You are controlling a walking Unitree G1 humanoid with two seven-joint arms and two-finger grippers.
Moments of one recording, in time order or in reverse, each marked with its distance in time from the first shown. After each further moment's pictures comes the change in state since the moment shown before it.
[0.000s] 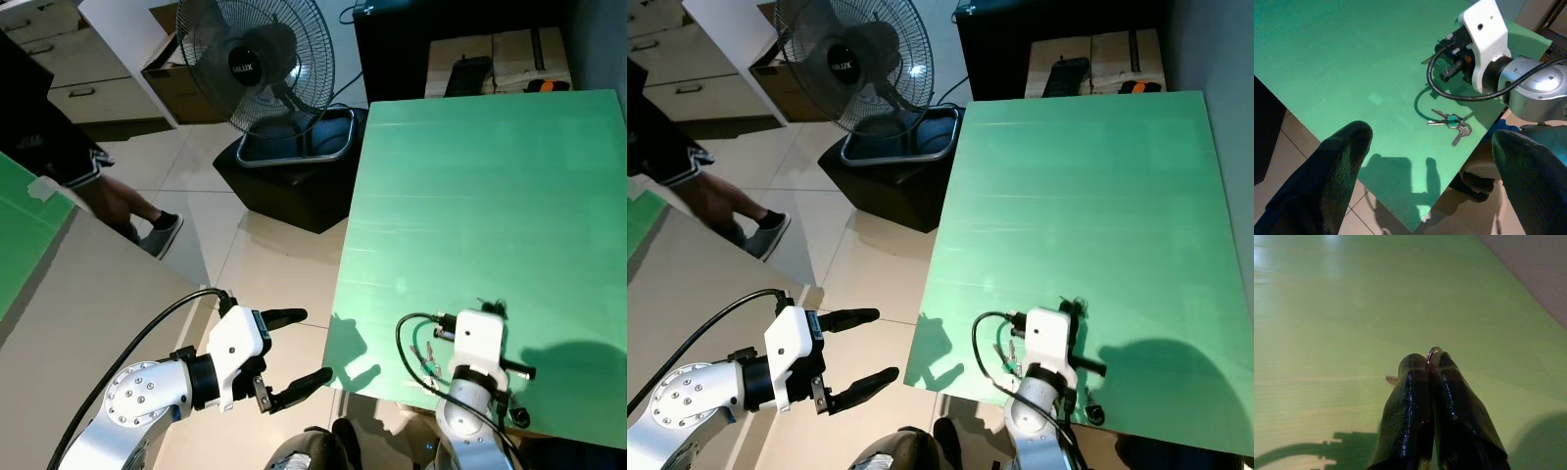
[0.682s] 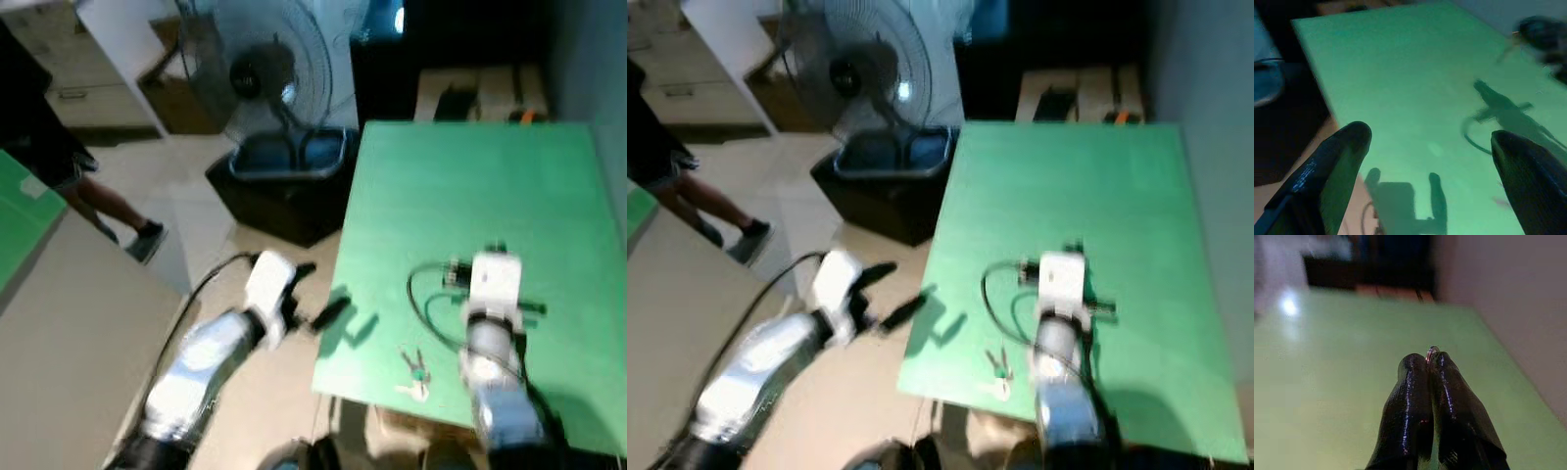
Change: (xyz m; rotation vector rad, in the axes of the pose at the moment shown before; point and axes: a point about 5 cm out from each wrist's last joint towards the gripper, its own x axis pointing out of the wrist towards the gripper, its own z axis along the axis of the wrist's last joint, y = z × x) left arm 0.079 0.058 -0.013 -0.225 -0.072 0.303; right arm 0.058 -0.006 0.062 0.086 -0.139 0.145
